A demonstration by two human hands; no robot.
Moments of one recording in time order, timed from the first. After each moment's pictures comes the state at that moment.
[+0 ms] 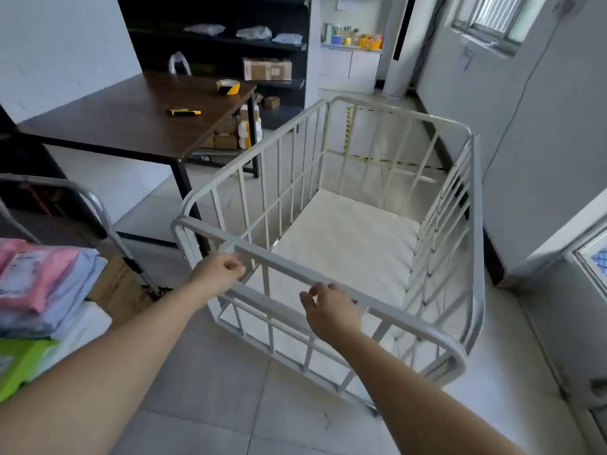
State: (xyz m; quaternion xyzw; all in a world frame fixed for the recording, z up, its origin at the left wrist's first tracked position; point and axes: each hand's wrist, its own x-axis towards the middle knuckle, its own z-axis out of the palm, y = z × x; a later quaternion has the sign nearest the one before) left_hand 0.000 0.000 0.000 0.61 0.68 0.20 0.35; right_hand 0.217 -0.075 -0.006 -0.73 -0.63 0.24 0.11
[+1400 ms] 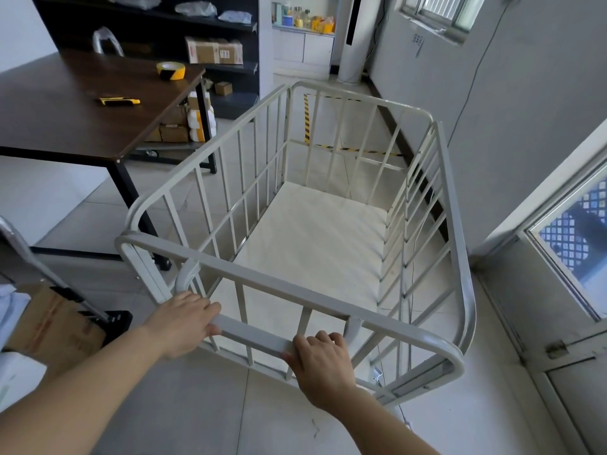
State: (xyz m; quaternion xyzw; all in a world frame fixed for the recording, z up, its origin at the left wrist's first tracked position) left_hand -0.026 0.050 -0.068 0.90 0.41 -0.16 0.01; right_hand 0.218 -0.076 -0.091 -0.69 -0.72 0.09 0.02
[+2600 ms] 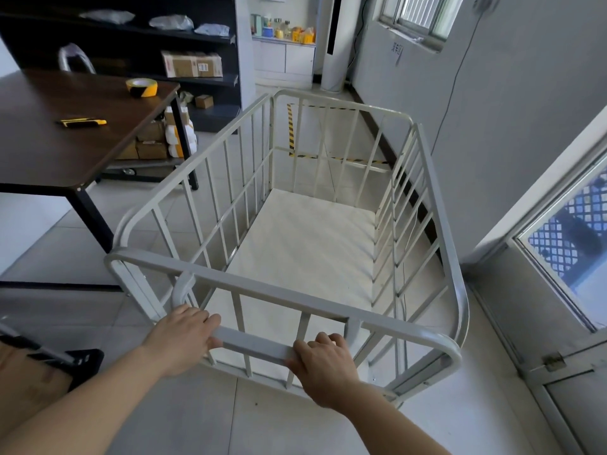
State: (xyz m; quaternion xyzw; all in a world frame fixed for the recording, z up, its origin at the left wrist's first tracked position) left_hand 0.031 0.119 -0.087 0.93 0.36 -0.04 -0.06; right_hand 0.288 -0.005 -0.076 -0.65 -0.75 0.09 0.03
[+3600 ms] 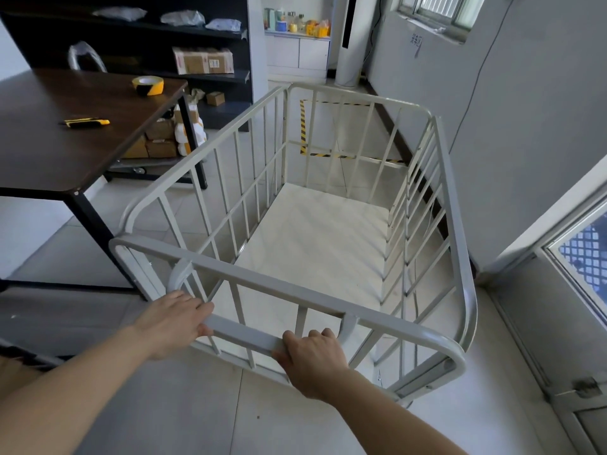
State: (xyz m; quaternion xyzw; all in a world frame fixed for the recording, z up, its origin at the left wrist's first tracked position) left_hand 0.053 0.188 -0.068 0.90 0.40 -0.15 -0.04; right_hand 0.300 0.072 -0.072 -0.63 -0.77 0.13 -0.02
